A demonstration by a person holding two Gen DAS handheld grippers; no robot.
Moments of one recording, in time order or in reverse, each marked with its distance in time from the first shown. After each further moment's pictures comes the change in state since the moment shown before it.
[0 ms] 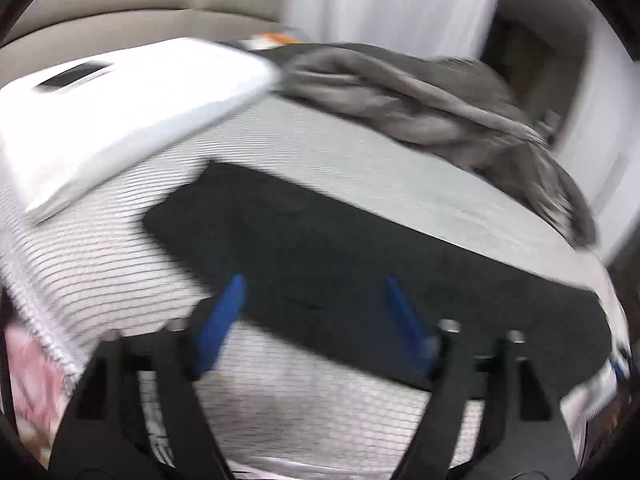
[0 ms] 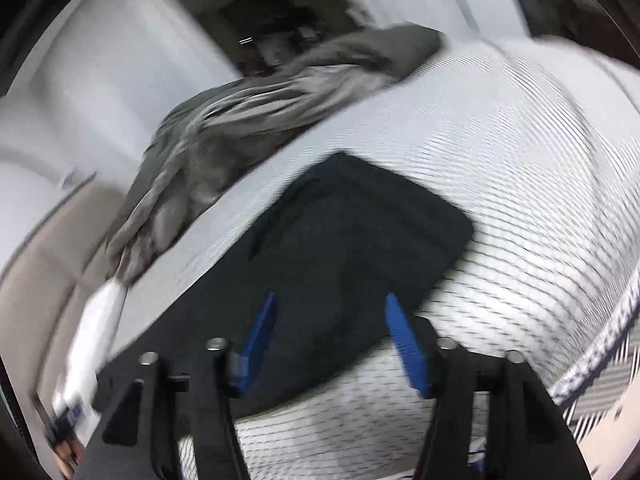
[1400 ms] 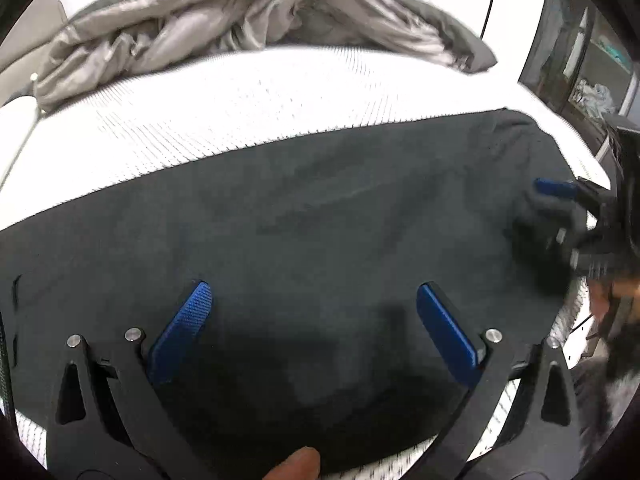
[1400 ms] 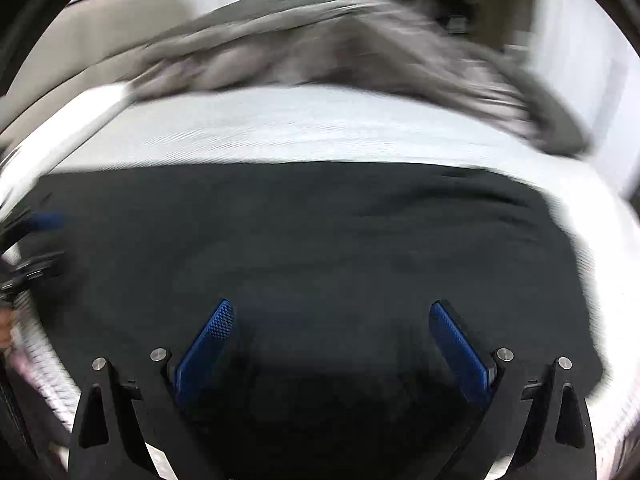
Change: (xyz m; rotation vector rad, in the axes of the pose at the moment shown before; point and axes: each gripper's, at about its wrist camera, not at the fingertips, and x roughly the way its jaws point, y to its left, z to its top) left arm 0.124 -0.255 -0.067 0.507 0.316 -0.258; right arm 0.118 0.152 -0.038 -0.667 0.246 -0.075
